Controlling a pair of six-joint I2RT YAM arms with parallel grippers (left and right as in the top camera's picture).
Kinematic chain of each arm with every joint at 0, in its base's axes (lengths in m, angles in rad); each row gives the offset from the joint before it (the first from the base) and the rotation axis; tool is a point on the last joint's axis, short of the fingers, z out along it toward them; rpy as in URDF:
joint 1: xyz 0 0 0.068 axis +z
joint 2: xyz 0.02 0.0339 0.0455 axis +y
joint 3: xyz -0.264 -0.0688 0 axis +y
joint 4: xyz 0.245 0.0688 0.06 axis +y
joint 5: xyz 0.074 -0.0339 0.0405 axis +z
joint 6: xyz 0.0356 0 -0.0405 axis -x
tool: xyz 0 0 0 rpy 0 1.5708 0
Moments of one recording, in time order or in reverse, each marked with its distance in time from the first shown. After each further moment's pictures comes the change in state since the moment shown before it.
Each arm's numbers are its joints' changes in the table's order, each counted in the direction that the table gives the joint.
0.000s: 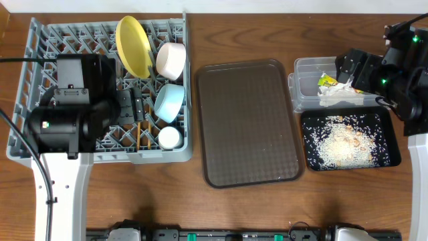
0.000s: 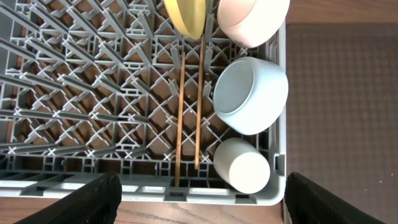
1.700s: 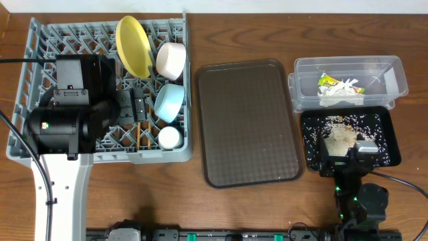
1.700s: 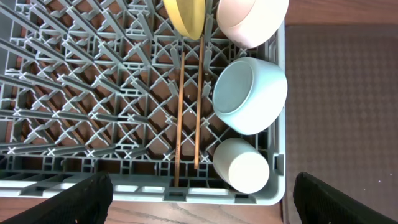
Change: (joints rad) left arm 0.001 -0.003 0.000 0.000 0.000 0.000; right arm 0.101 -1.212 1.476 -0.911 -0.190 0.121
